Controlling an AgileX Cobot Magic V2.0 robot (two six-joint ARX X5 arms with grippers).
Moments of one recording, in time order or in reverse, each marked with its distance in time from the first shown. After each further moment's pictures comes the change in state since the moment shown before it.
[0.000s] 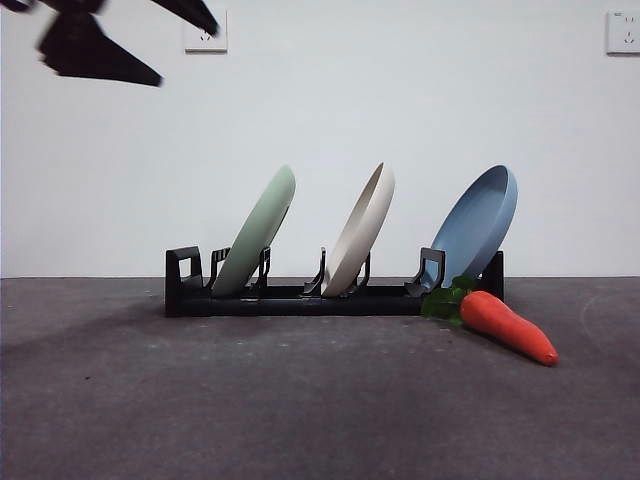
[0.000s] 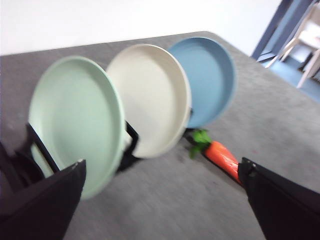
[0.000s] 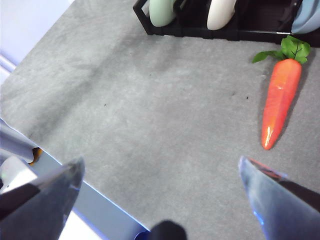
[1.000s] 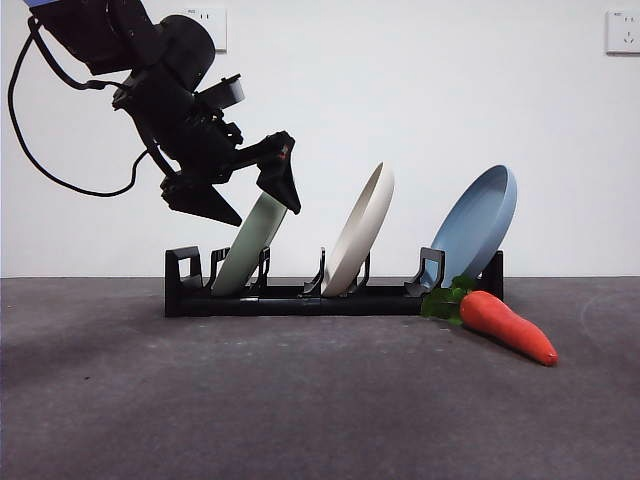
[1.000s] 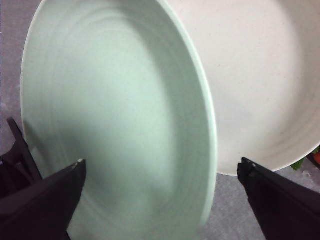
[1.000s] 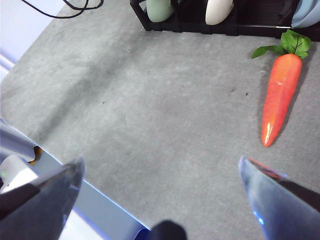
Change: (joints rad) left arm -0.113 0.638 0.364 0.061 -0.247 0.044; right arm 0.000 0.016 0.000 0.000 0.000 0.000
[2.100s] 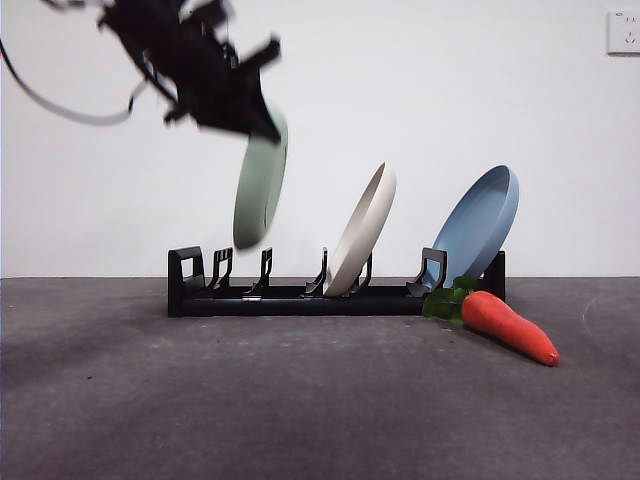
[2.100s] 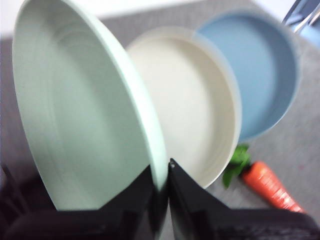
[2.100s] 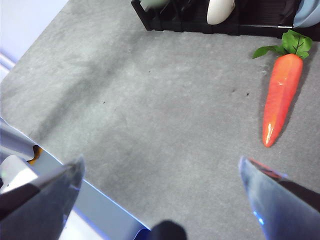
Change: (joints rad) left arm 0.000 -0.154 0.090 -0.140 0.117 -0.028; right arm 0.000 0.000 0.000 0.000 0.000 0.000
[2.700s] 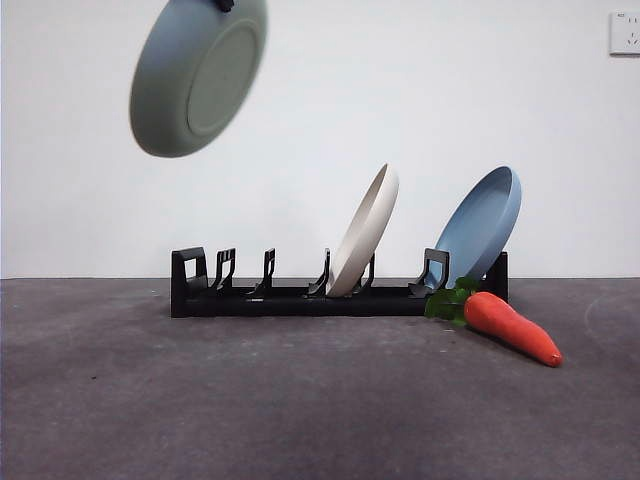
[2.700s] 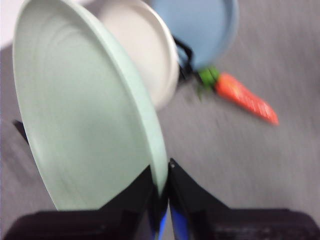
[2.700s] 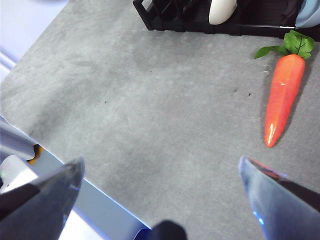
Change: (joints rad) left arm -0.236 -0.370 0.031 -0.618 -0.322 0.203; right arm 0.000 0.000 0.000 0.000 0.000 0.000
